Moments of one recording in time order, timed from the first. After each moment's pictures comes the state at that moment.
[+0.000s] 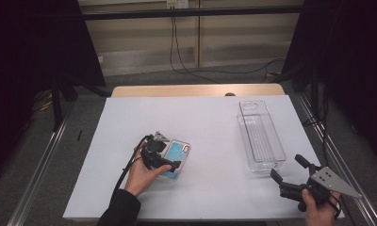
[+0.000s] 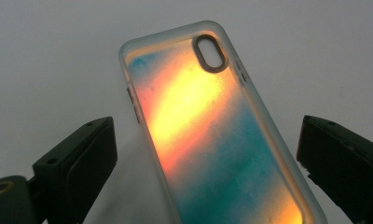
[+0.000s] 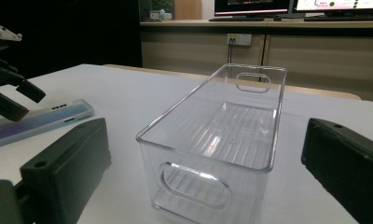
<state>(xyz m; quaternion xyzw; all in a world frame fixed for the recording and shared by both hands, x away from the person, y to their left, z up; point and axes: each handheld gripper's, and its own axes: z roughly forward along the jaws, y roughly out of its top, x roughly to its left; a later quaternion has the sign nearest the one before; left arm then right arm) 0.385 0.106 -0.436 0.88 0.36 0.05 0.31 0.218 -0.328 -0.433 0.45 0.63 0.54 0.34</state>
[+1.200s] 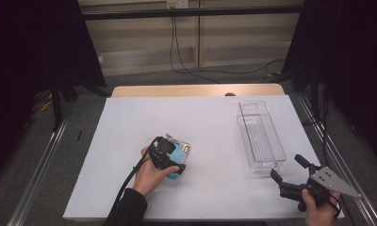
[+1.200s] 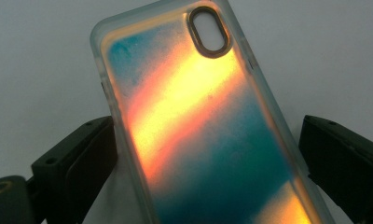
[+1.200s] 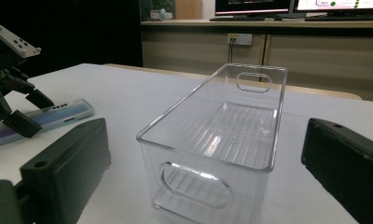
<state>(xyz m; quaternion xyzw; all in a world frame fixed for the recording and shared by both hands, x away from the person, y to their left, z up) 0.387 0.079 -0.448 0.90 0.35 0.07 0.24 0.219 -0.328 -0.433 0.45 0.63 0.54 0.34</state>
